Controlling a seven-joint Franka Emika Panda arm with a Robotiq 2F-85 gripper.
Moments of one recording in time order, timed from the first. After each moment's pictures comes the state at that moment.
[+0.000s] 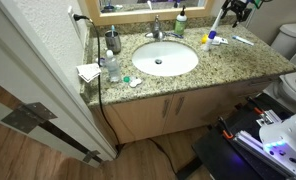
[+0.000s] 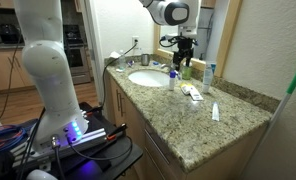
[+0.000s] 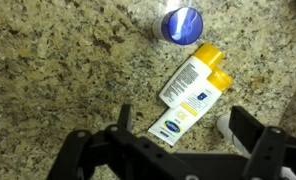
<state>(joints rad) -0.23 0.15 -0.16 -2.04 0.08 2.28 1.18</state>
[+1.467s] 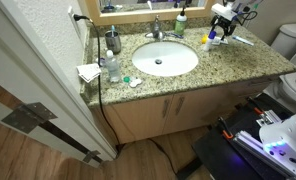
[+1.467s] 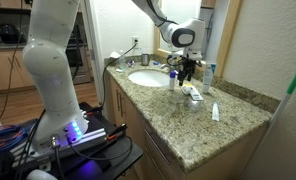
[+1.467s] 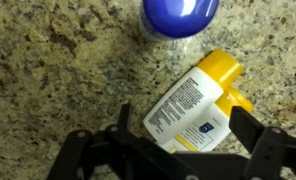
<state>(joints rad) -0.21 0.43 -0.19 -1.90 0.23 2.34 1.01</state>
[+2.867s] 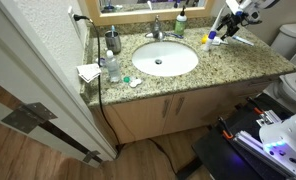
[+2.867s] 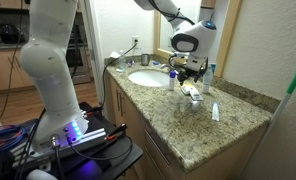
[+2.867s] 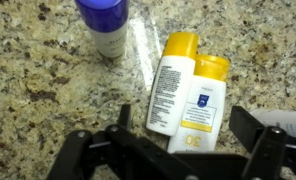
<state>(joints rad) -0.29 0.40 -0.22 -1.97 0.70 2.37 1.05</state>
